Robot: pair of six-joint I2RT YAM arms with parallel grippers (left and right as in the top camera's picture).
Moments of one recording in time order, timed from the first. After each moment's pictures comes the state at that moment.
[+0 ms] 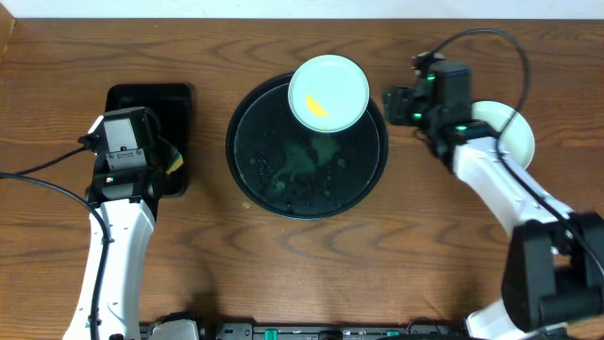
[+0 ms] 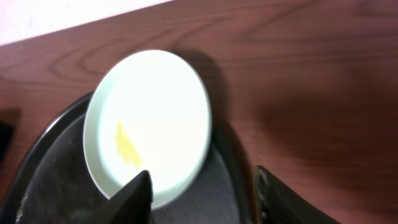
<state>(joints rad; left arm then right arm) 0.15 1.28 0.92 -0.55 -0.22 -0.78 0.23 1.75 1.12 -0.04 -0.15 0.35</state>
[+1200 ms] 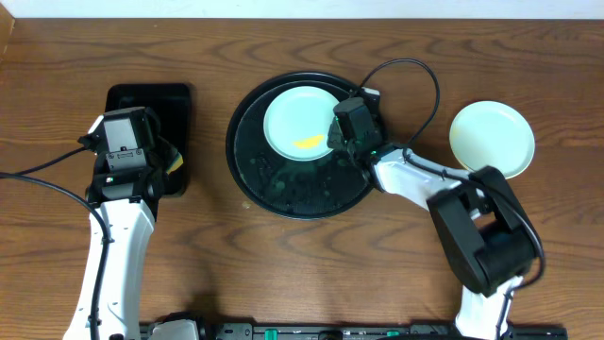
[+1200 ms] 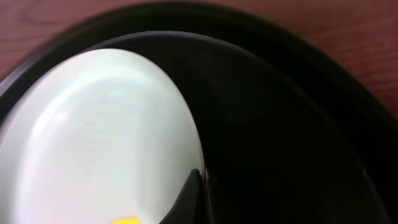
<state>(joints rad) 0.15 1.28 0.92 -0.55 -0.22 -0.78 0.55 1.97 1.12 0.08 0.22 0.63</state>
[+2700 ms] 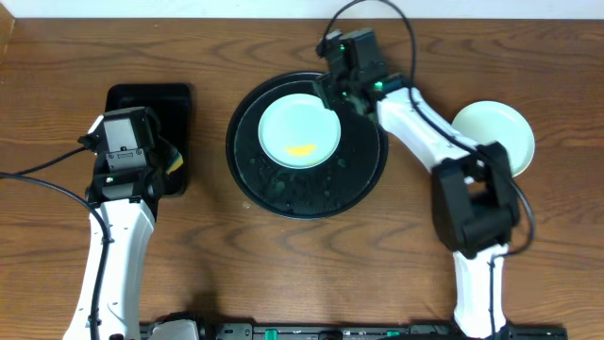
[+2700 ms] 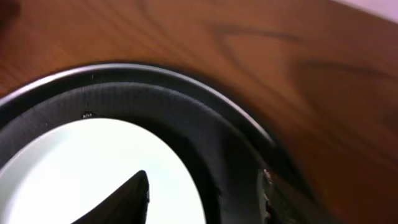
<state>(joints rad) 0.15 1.28 0.92 -0.55 -0.22 -0.78 0.42 2.22 1.71 -0.30 -0.18 -0.07</state>
